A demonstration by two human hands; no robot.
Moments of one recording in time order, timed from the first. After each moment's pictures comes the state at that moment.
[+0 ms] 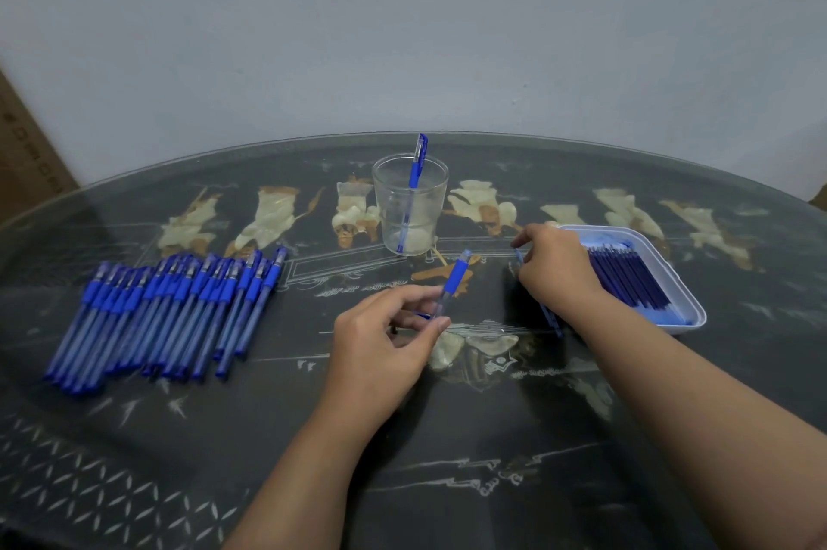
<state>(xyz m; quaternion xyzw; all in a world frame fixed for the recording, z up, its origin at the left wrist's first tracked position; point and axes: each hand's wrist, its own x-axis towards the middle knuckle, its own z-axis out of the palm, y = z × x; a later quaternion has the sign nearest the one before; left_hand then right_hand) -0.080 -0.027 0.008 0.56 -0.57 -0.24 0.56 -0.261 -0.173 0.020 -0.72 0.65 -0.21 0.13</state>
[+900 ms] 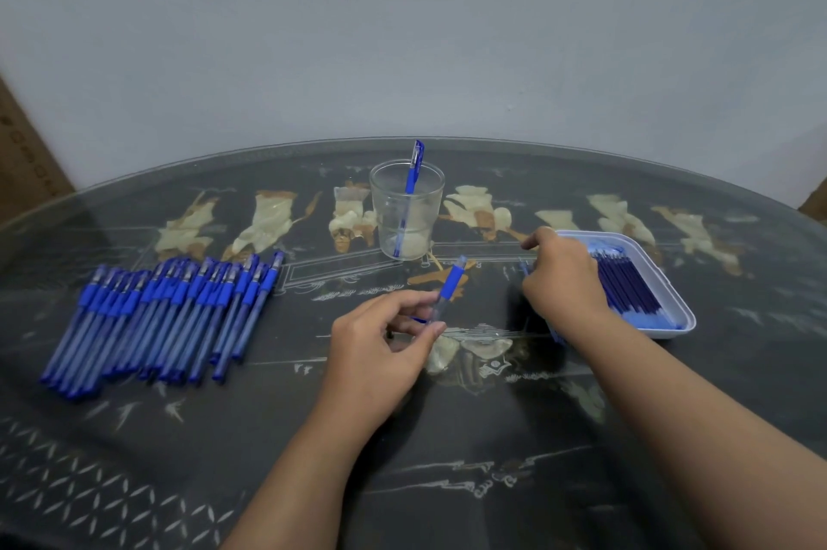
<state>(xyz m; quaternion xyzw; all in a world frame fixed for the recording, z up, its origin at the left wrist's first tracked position) -0.080 -0.029 0.006 0.56 -0.58 -0.22 0.55 -0.265 -0.153 0.025 -0.70 0.67 -0.23 0.07</state>
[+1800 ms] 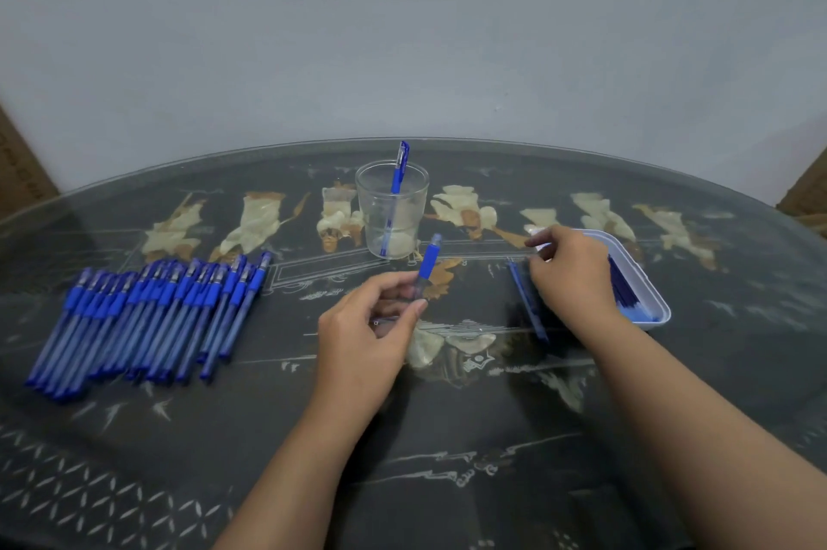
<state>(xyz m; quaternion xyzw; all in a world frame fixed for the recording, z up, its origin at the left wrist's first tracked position) -0.090 -0.026 0.017 0.54 -0.52 -0.26 0.60 -0.288 -0.148 0.031 -0.65 0.67 -0.34 0.13</state>
